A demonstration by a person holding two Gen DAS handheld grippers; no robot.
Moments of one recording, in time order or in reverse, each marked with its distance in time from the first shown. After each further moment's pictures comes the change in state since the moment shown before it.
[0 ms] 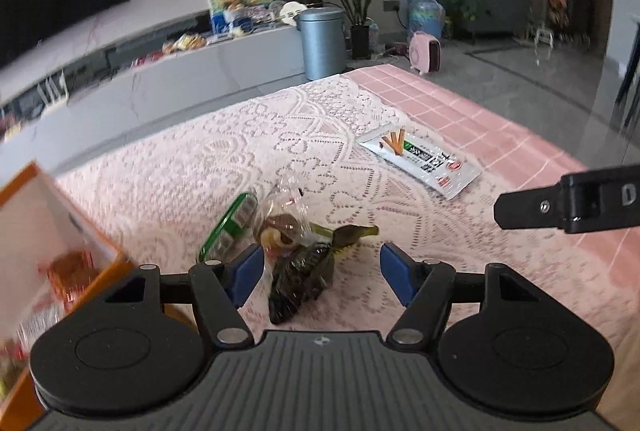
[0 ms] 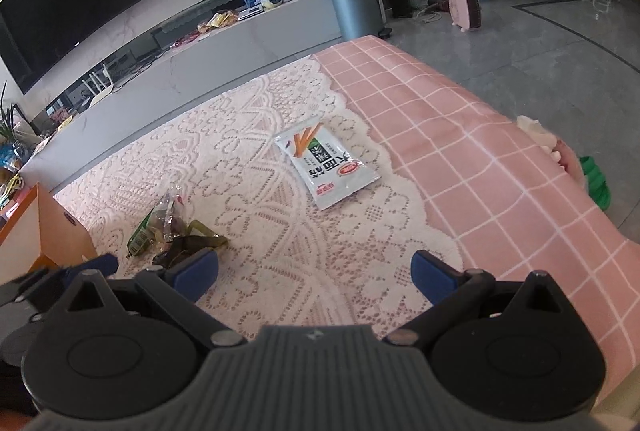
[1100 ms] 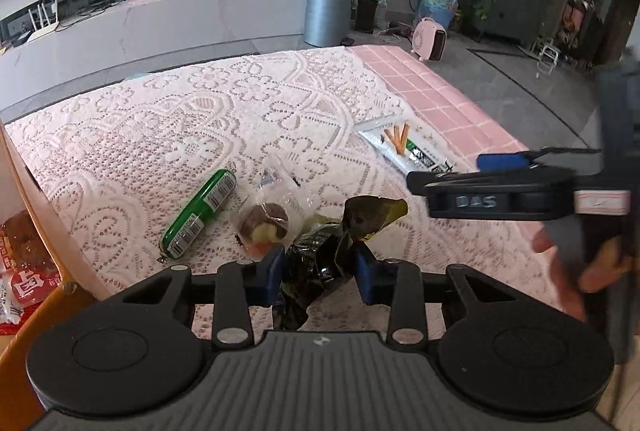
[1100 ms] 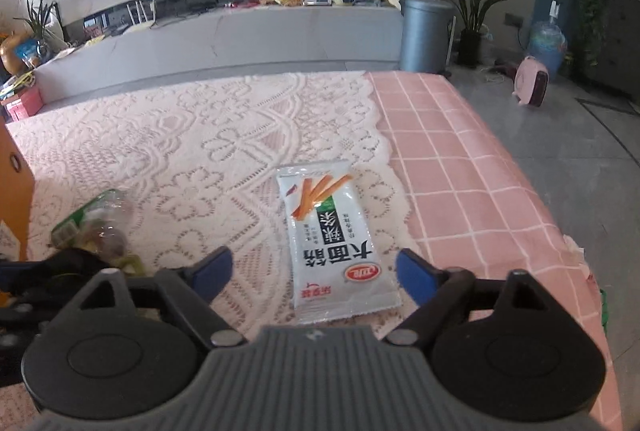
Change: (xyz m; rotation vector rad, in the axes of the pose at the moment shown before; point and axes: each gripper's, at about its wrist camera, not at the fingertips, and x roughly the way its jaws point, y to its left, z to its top) left arm 0.026 0.021 0.021 -0.205 0.124 -0.112; right arm 0.113 0.009 0.056 -0.372 -0.009 0.000
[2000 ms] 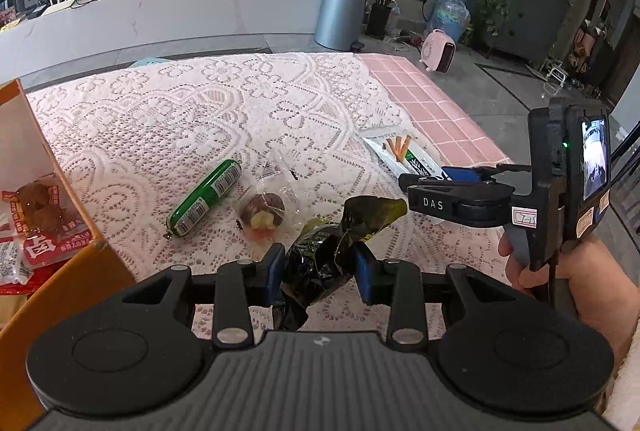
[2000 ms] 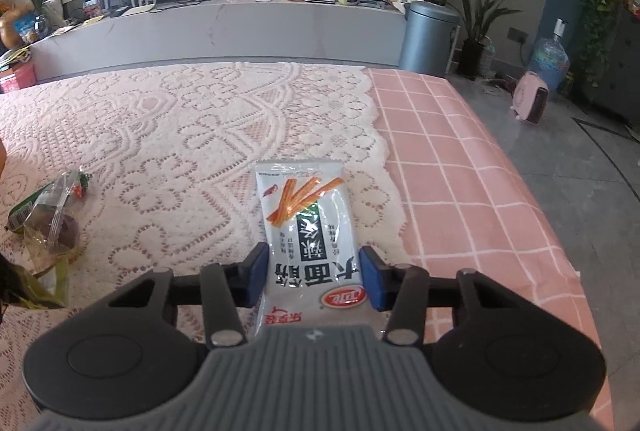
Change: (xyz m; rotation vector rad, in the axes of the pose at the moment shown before) left arm -0.024 -0.003 -0.002 -0.095 0.002 -0.008; right arm 0.029 0.000 -0.002 -0.068 -0.003 -0.044
